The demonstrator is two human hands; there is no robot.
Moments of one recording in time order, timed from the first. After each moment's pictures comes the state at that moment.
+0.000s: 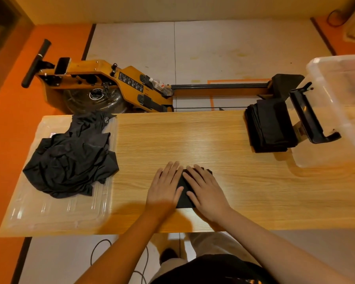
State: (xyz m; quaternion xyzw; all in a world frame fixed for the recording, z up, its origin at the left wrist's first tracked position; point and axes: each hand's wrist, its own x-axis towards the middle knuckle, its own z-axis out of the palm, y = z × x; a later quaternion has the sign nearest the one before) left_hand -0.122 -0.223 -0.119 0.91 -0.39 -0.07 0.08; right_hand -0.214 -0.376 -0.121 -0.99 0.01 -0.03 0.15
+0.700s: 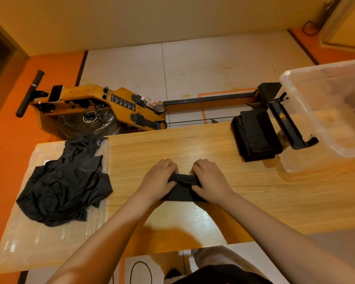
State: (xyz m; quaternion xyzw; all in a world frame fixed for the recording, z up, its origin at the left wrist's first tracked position) left_hand -0.053 -0.267 -0.058 0.86 -0.46 -0.16 0.15; right_hand -0.169 -0.430 -0.073 -0.98 0.04 -0.01 0.18
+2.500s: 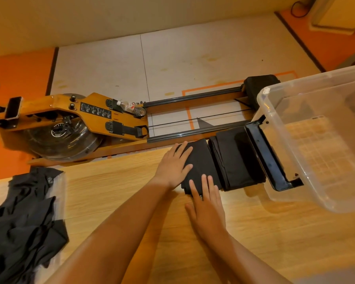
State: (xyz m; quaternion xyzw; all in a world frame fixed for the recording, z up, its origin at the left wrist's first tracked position) left_hand -0.001 -0.469 -0.111 0.86 -0.48 -0.19 0.04; right_hand -0.183 -0.496 -0.151 -0.95 0.28 0.01 0.11
